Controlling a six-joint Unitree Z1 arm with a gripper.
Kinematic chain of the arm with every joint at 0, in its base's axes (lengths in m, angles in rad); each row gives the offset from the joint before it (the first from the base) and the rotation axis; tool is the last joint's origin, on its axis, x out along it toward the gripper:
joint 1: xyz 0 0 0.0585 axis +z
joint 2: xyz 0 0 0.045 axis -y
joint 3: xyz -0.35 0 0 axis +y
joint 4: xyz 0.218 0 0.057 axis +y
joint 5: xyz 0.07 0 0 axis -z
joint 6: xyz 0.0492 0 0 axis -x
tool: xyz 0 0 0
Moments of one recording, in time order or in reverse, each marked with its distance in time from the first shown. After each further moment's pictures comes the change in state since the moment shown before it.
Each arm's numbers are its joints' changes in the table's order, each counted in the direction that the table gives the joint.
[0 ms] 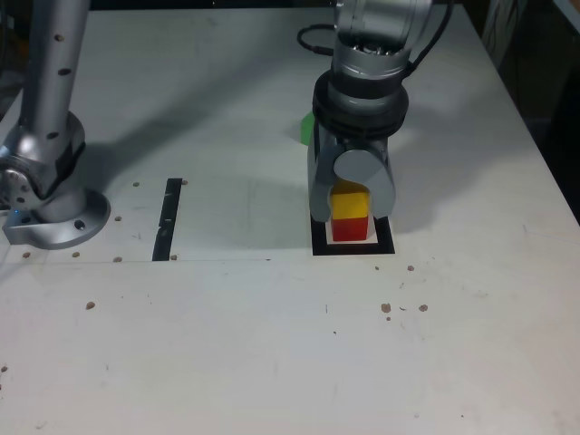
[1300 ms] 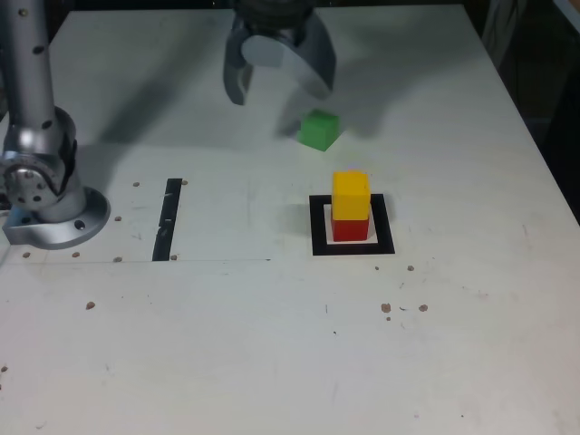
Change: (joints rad) arm 0.315 0.240 0.155 0.131 -0.219 -0.441
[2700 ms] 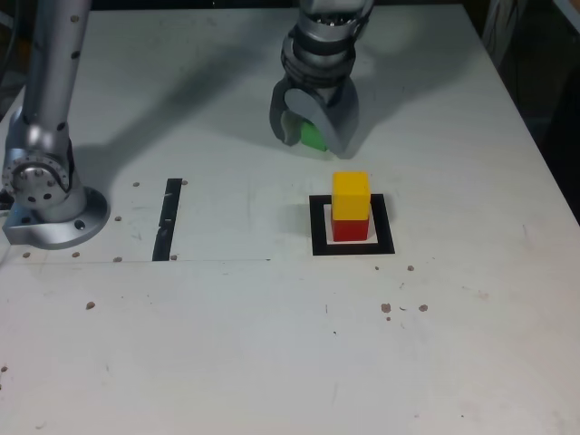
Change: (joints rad) arm 0.117 -0.229 0.073 -0.375 -0.001 -0.418
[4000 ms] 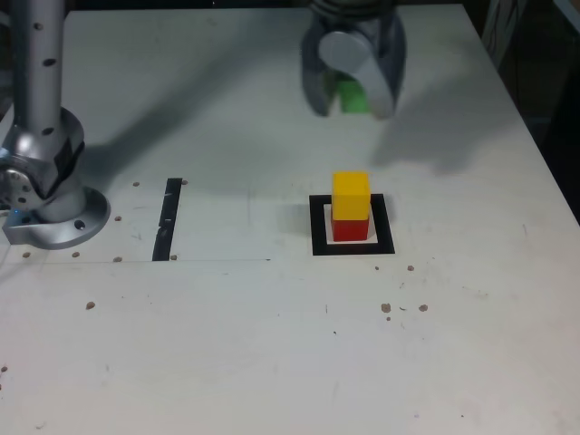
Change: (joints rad) arm -0.411 0.116 -0.478 0.570 0.091 0.587
